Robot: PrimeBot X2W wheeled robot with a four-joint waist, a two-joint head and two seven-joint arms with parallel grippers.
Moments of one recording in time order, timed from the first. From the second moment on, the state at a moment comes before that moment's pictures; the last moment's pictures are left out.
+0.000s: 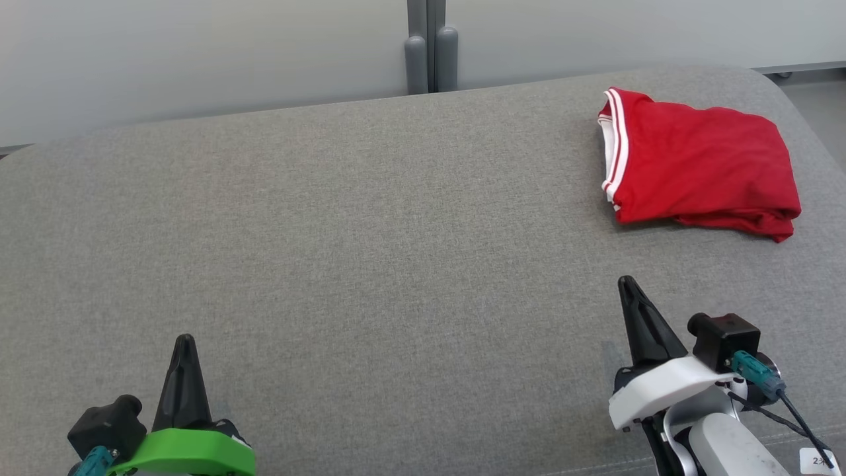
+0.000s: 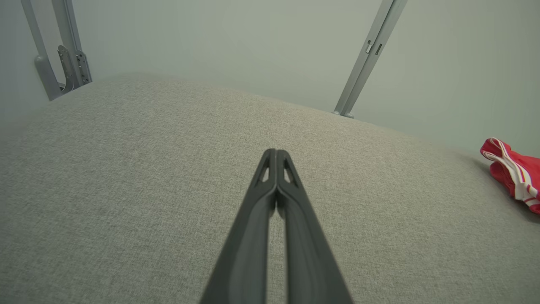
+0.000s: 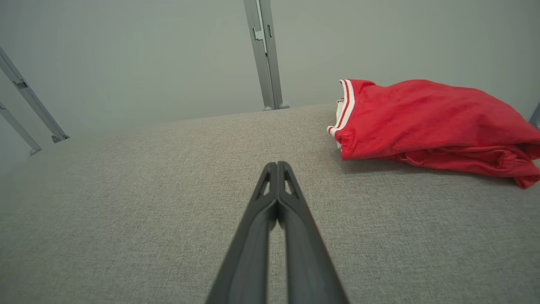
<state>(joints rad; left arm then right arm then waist) 0.09 0.04 -0.09 0.08 -0.44 0.10 -0.25 -0.02 -0.16 0.35 0.18 0.34 -0.11 -0.25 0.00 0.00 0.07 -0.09</state>
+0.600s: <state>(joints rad) 0.09 0.04 -0.07 0.08 -0.67 0.08 -0.20 -0.01 -0.14 0.28 0.16 0.59 -0.09 -0.21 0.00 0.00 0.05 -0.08</state>
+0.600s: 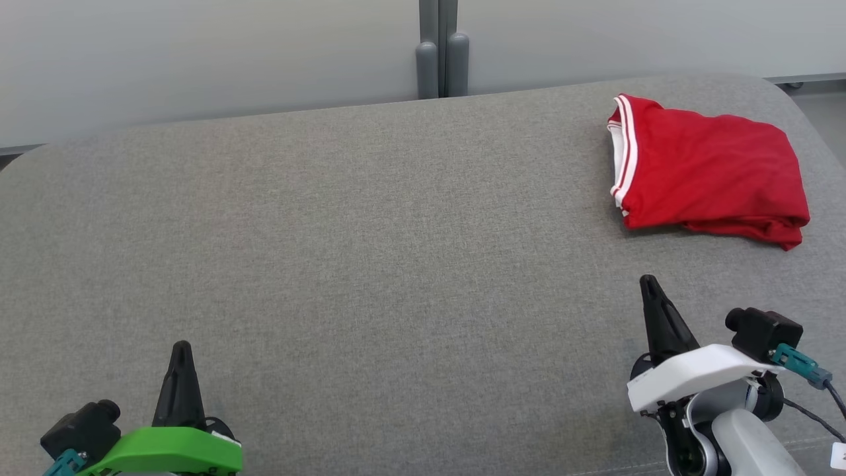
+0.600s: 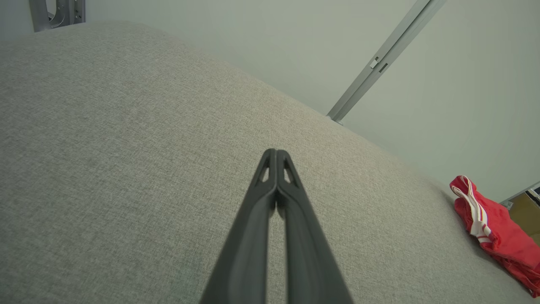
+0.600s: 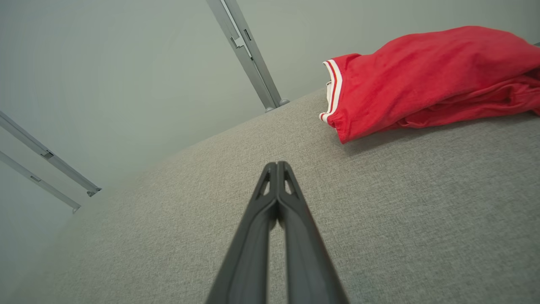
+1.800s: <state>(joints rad) 0.05 0.06 -0.04 0.12 -1.12 0.02 -0.08 -0.01 -0.13 0.14 0.17 1.09 -0.03 -0.10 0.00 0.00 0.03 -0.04</state>
